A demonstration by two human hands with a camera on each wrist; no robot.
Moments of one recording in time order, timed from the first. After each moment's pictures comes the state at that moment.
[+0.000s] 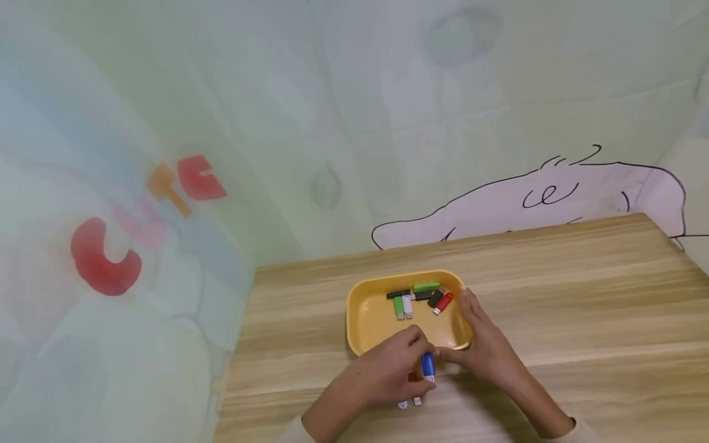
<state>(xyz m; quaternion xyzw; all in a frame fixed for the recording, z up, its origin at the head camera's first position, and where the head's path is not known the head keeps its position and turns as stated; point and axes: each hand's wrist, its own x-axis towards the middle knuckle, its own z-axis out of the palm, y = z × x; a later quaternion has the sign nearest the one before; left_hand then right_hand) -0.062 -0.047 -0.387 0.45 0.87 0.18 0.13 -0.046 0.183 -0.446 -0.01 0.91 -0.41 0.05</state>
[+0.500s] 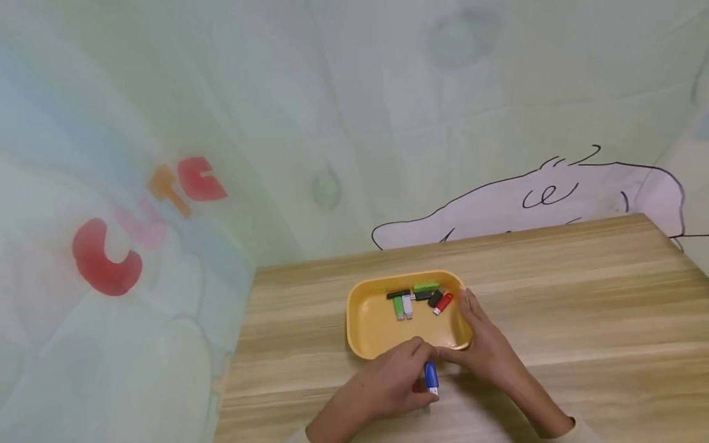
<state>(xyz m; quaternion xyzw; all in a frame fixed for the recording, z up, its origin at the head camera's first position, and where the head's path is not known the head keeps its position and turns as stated) -0.050 -0.042 -0.394 0.44 0.87 0.16 0.15 -0.046 0.183 -0.445 -0.01 0.91 -0.40 0.05</state>
